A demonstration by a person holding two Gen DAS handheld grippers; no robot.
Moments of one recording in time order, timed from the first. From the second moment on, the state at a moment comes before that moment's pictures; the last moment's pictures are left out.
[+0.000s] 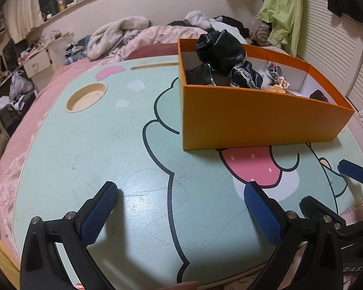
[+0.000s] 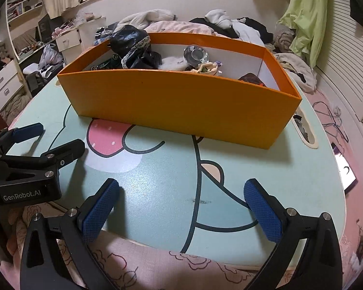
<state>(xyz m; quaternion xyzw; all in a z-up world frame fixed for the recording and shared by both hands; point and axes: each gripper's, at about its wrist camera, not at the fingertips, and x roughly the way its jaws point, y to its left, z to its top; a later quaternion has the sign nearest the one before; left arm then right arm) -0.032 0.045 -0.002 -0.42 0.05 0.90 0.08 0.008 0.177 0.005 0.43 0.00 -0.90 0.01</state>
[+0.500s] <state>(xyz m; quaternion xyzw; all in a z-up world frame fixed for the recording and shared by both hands) -0.031 0.045 -0.003 -0.42 0.05 0.90 0.08 0.009 0.180 0.004 0.43 0.00 -0.90 0.01</state>
